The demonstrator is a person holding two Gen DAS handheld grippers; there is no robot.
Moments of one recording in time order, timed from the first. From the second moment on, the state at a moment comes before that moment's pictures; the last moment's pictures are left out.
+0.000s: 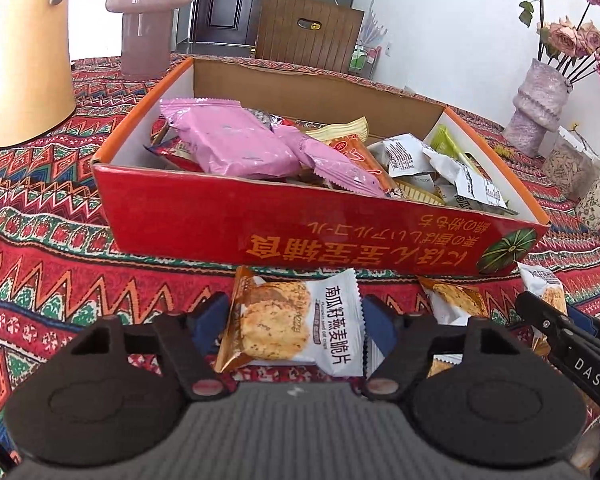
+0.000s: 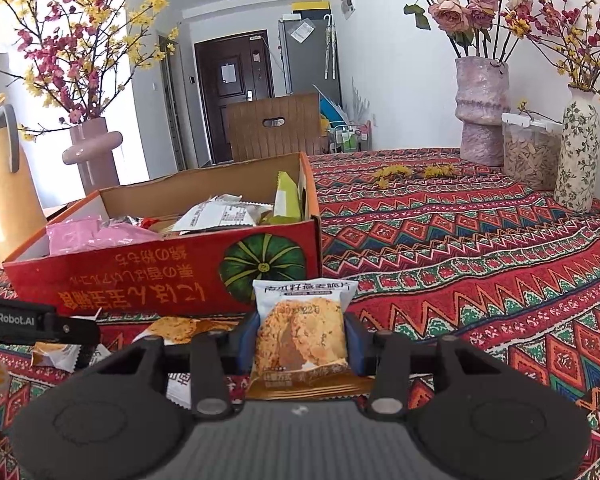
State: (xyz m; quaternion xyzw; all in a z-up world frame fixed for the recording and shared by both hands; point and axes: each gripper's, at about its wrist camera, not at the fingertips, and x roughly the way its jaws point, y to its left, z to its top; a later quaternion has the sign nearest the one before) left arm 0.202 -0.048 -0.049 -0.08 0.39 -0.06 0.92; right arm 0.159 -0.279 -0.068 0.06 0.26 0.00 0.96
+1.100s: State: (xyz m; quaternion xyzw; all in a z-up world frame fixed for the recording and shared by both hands) left arm 0.153 -0.054 -0.037 0.00 0.33 -0.06 0.94; right arm 0.155 -0.279 -0.065 0.05 0.25 0.00 0.97
